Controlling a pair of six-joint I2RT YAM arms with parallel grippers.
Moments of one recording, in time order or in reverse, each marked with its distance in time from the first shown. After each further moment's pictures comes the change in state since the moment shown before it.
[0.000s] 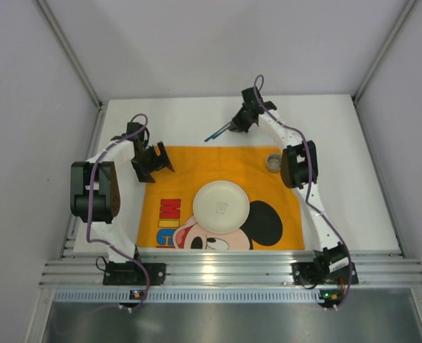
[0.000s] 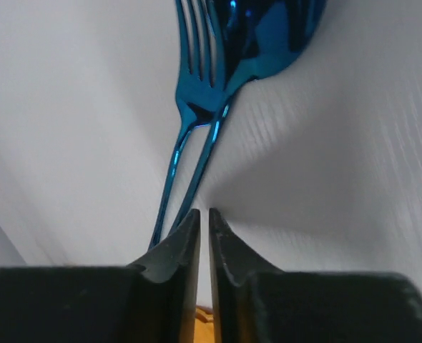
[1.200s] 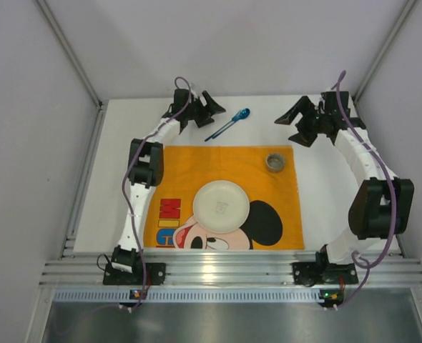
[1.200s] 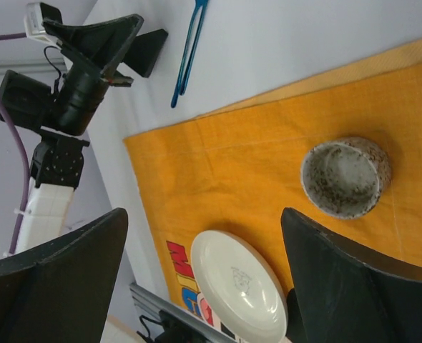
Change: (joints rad) left arm -0.218 0.851 1.031 0.568 0.292 -0.370; right arm -0.341 -1.080 -1.149 0.215 -0.313 -0.182
